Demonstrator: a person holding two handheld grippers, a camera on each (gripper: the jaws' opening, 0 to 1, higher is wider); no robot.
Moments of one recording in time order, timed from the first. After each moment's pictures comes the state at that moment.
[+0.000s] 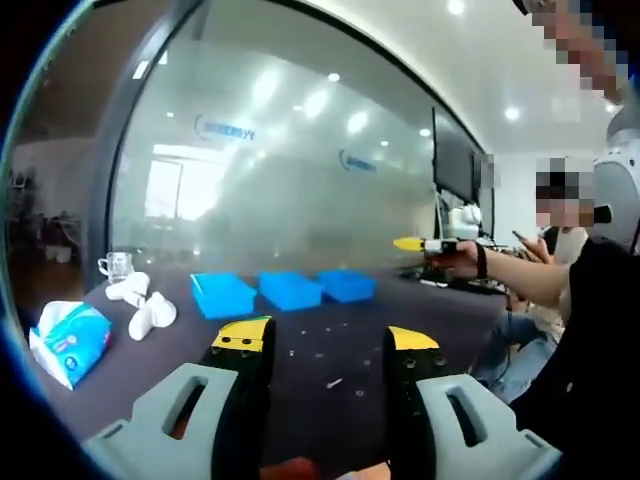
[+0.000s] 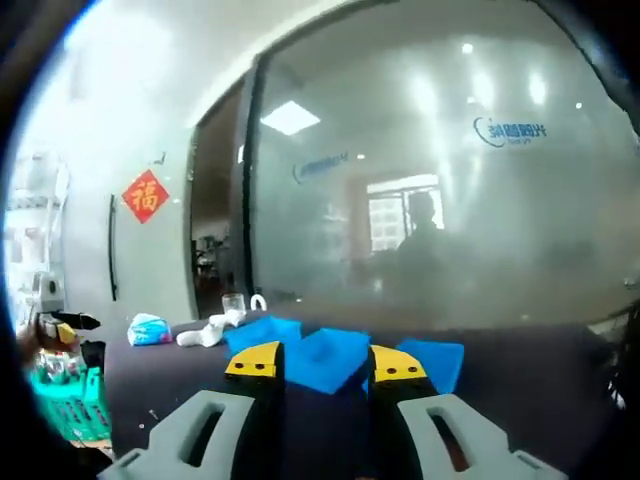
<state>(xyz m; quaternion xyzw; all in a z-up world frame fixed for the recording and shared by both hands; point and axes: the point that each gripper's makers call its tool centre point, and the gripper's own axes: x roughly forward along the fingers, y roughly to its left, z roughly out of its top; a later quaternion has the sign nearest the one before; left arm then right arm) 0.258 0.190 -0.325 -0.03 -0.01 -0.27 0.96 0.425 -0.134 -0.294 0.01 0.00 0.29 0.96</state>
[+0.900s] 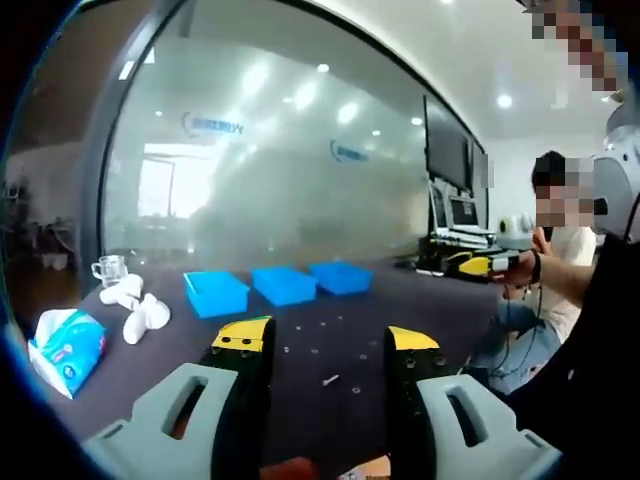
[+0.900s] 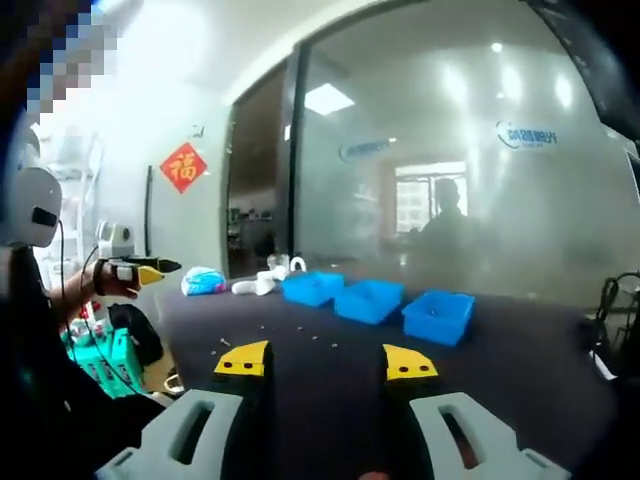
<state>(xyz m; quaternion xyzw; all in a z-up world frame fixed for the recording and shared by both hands) 0.259 0.180 -0.330 -0.01 0.01 -0.28 0.96 0.303 -0.151 -0.341 -0.03 0.04 0.35 0.94</state>
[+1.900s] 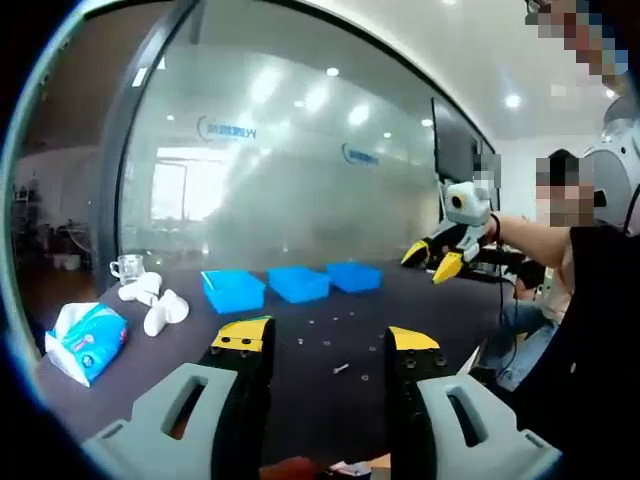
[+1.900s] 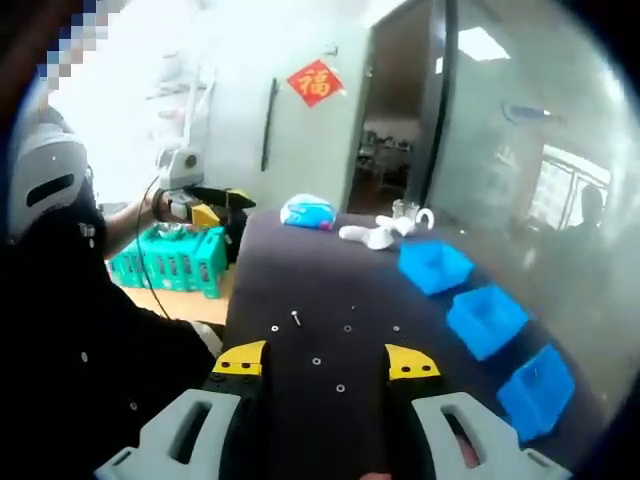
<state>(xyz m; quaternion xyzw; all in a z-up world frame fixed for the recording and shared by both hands) 0.241 0.203 -0.333 -0.01 0.00 -0.25 0.97 0.328 0.003 -0.349 -0.25 0.14 0.59 0.75</state>
